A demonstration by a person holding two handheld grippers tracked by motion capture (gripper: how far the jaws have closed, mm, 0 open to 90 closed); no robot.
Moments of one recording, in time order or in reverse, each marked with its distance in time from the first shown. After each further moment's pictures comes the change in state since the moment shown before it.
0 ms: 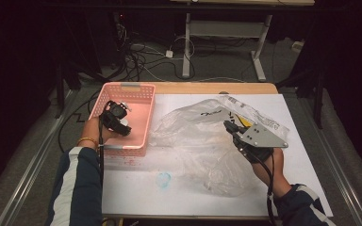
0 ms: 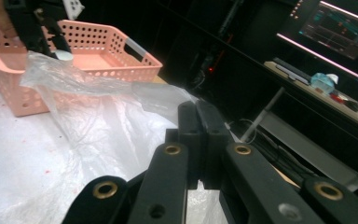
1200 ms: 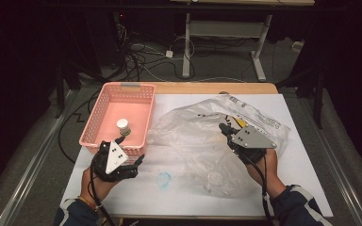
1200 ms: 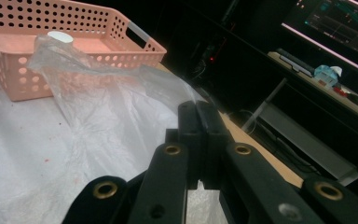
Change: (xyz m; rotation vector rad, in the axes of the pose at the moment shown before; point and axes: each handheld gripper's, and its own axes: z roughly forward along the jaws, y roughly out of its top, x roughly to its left) left arm -0.122 -0.102 -0.075 -0.694 0.146 0.050; right arm 0.010 -0.004 0.012 0.044 -0.013 -0.018
